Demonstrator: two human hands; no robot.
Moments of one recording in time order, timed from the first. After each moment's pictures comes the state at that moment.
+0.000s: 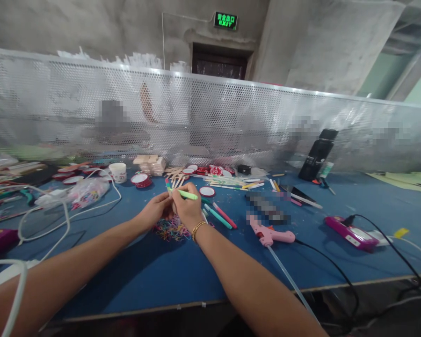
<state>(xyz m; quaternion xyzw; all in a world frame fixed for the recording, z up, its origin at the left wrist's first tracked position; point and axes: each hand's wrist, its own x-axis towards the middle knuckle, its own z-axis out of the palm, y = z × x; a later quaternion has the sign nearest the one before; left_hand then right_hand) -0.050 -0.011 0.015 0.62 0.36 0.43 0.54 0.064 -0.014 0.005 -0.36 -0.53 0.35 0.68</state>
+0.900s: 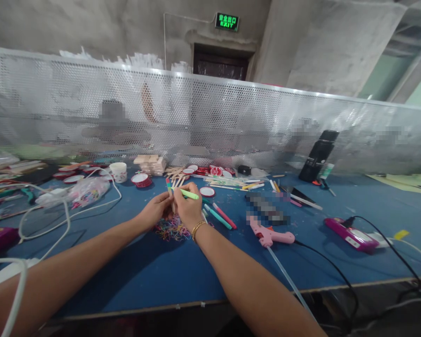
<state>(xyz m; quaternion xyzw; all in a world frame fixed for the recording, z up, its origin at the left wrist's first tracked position) -0.050 -0.007 0.010 0.63 0.35 0.43 0.53 0.066 -0.013 0.004 -0.37 -0.54 0.32 0.69</state>
